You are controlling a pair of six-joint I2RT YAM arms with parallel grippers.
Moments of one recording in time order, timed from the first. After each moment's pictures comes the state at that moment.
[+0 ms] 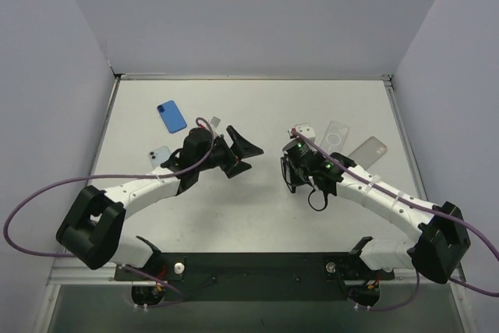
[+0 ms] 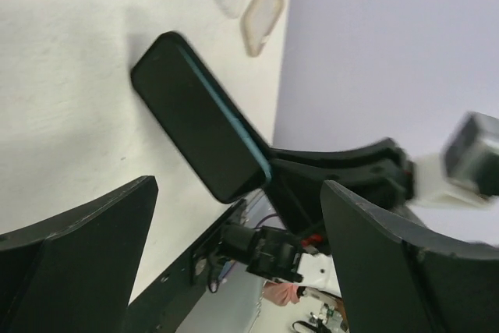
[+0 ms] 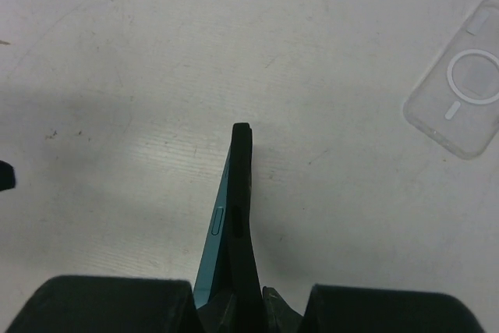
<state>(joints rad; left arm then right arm) -0.60 1.38 0.74 0.29 0.37 -1.29 0.76 1.26 0.92 -0.64 0.36 0.47</state>
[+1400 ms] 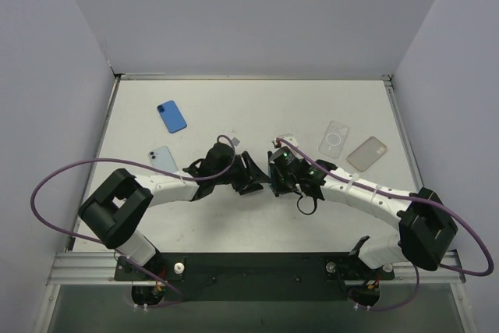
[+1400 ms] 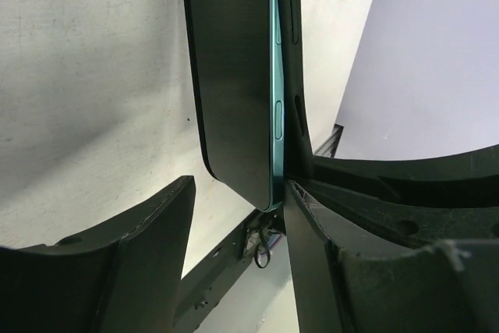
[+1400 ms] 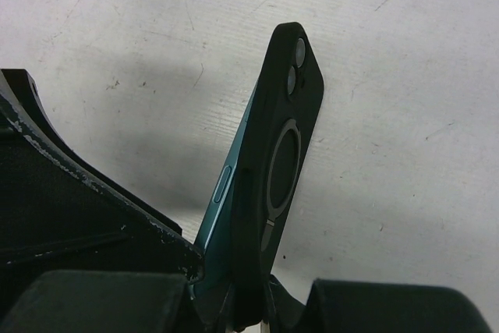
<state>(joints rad) -0.74 1.59 0.69 0.31 0.35 -1.28 0.85 1.37 0.85 -0.44 0.24 0.53</state>
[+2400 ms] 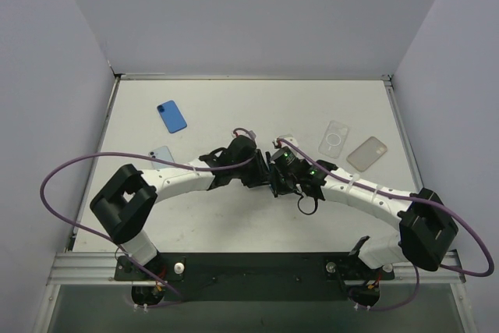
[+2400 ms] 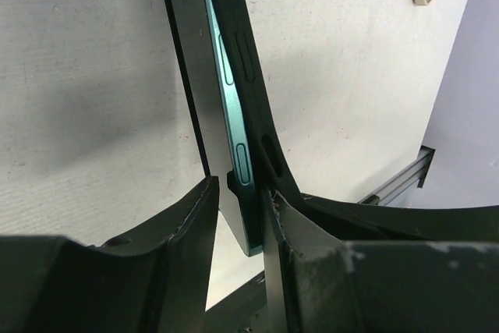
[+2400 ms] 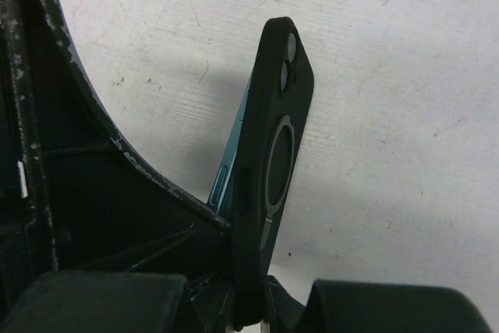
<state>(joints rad) -0.84 1.66 0.98 -0.08 0.12 -1.08 0.85 1.37 0.84 -0.44 0.22 0.53</state>
